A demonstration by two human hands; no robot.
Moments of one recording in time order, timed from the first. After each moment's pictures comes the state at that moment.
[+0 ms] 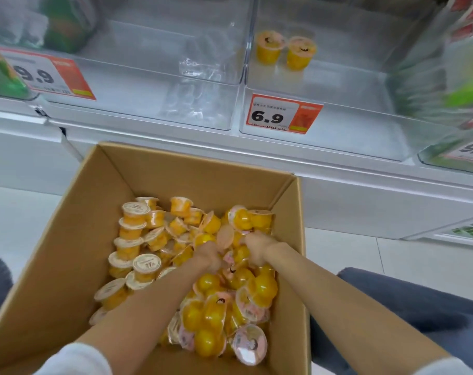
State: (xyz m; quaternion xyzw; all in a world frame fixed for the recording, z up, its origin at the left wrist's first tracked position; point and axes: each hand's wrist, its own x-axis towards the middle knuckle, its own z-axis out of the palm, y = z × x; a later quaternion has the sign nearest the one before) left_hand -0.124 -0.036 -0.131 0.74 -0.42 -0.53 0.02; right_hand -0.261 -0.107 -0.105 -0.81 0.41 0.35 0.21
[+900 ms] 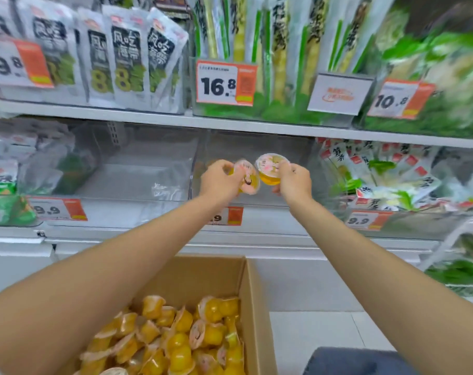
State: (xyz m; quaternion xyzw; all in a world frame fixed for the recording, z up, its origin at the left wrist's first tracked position) left_hand -0.176 -0.188 0.213 0.64 -0.50 -0.28 0.51; right_hand -0.327 -0.217 0.221 -0.53 0.60 -0.50 0.32
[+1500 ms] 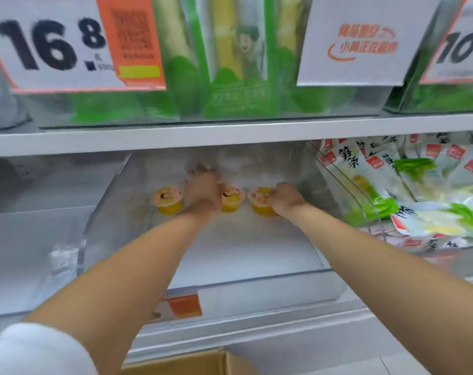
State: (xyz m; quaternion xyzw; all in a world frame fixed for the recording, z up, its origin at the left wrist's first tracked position) left_hand -0.204 -0.422 0.132 0.73 -0.65 -0.01 0.21; right_hand -0.382 -0.433 0.119 -0.61 0.70 -0.24 0.28
